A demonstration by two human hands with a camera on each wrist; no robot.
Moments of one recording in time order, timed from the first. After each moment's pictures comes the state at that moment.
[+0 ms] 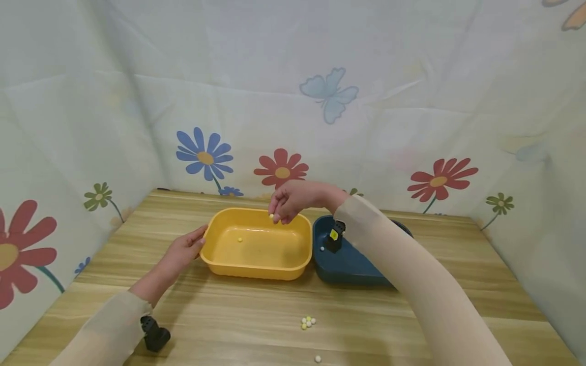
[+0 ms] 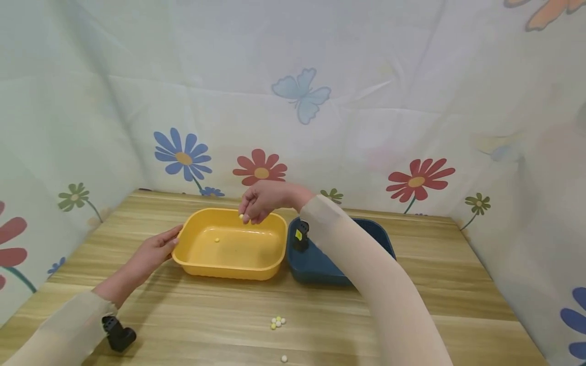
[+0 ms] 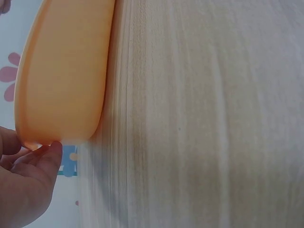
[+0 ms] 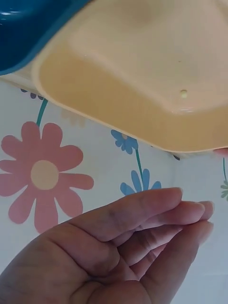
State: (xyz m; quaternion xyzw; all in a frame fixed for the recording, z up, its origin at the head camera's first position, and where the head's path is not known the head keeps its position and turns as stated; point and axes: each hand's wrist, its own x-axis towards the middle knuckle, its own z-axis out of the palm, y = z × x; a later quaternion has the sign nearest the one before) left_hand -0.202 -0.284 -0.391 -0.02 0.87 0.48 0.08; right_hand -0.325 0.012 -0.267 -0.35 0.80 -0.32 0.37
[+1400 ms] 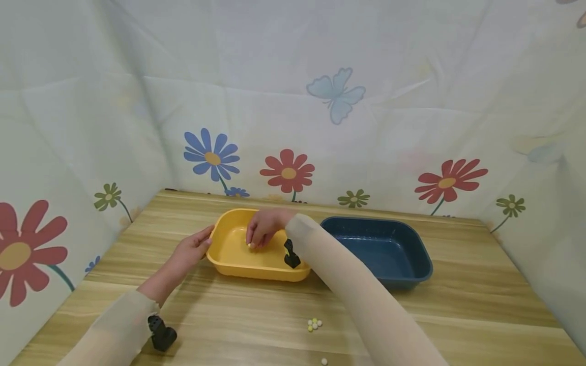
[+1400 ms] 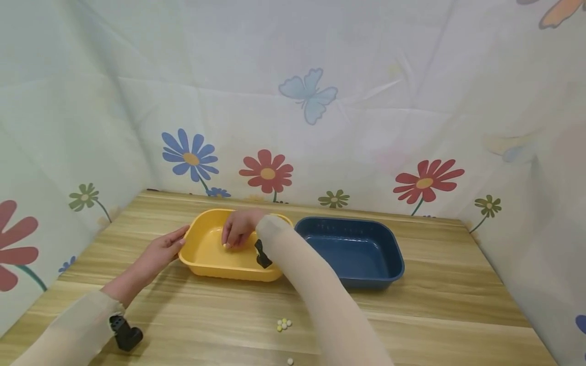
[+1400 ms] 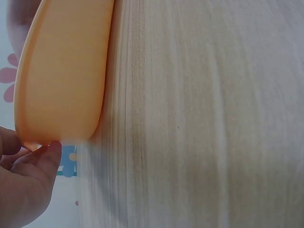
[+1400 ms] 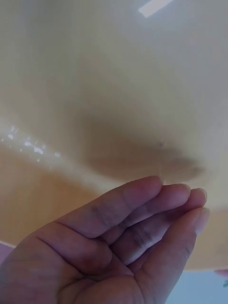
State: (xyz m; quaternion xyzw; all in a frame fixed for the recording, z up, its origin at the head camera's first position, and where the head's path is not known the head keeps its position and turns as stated) left_hand -0.201 -0.284 -0.393 -0.02 0.86 0.51 0.07; right_hand -0.340 -0.078 -0.361 -0.32 0.79 -0.28 0.44
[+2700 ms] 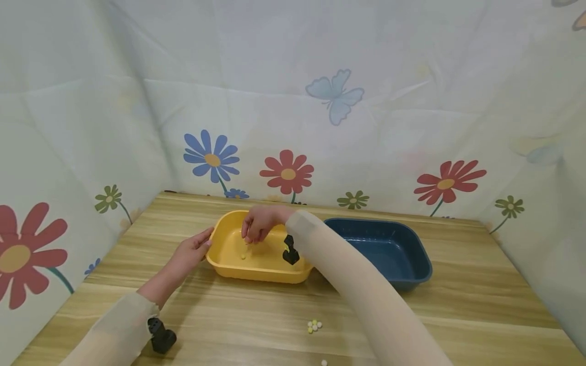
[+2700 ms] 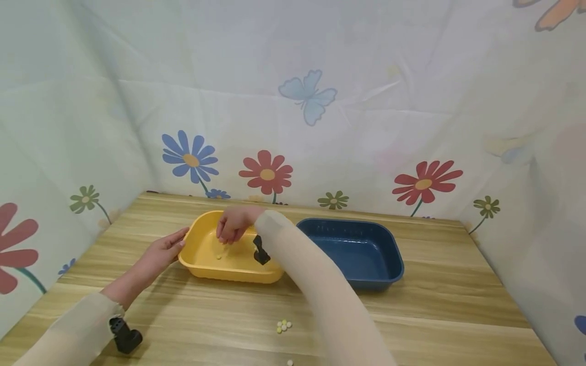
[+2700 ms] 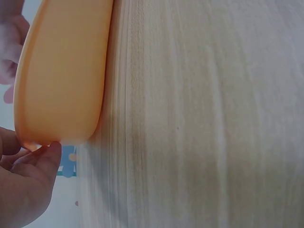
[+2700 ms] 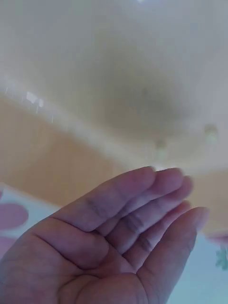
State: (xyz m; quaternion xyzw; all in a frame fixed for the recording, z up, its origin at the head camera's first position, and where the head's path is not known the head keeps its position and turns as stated) left_hand -0.200 -0.281 -0.393 -0.03 0.86 0.50 0.07; right_hand -0.334 -0.079 -0.340 -0.34 0.80 -0.27 0.42
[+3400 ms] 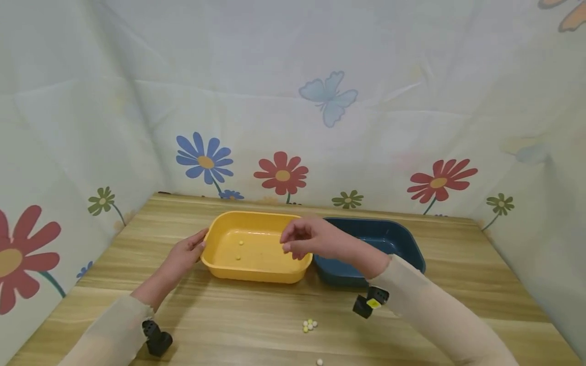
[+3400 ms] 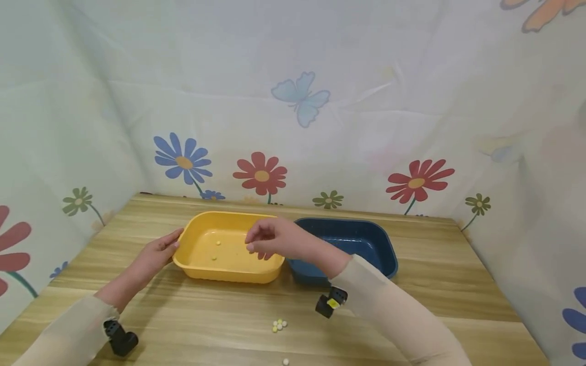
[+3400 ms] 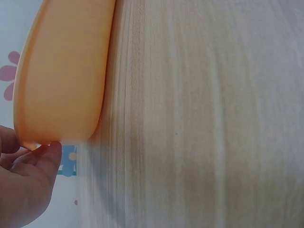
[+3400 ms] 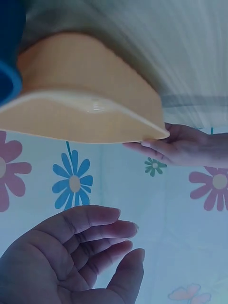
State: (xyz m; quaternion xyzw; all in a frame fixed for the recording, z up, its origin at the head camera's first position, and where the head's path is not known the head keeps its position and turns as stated) left_hand -0.201 -0.283 -0.390 -0.02 0.87 0.49 0.08; right_hand -0.230 0.057 -0.292 -0.34 0.78 -0.46 0.26
